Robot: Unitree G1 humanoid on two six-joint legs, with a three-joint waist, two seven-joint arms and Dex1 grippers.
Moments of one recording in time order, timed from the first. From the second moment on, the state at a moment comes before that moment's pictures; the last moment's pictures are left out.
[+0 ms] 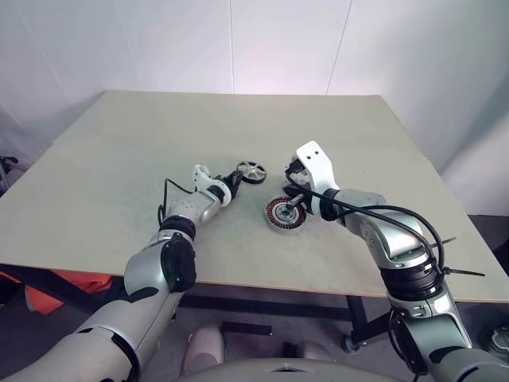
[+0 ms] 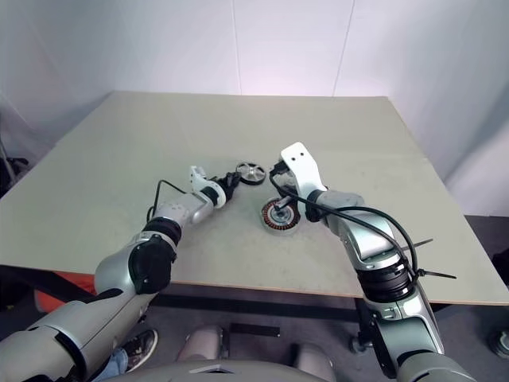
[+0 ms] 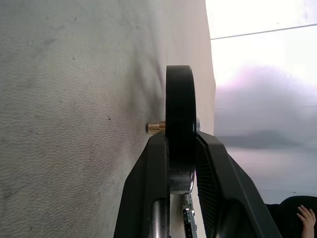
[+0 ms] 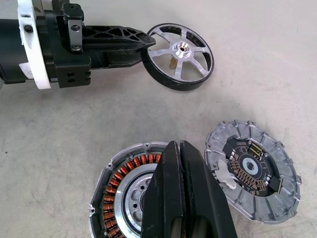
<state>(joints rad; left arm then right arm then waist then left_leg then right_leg) -0.96 0.02 0.67 1.22 -0.72 0.51 -0.28 -0.49 -0.39 0.17 -0.29 0.23 1.07 0.41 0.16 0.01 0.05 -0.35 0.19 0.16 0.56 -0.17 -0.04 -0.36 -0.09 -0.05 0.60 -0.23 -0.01</state>
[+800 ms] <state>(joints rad) -0.65 0.04 0.59 0.56 -0.93 1.40 -0.37 -0.49 -0.44 0.00 0.15 0.04 0.89 0.14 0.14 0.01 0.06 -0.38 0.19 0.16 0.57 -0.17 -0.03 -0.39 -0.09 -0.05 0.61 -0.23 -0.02</state>
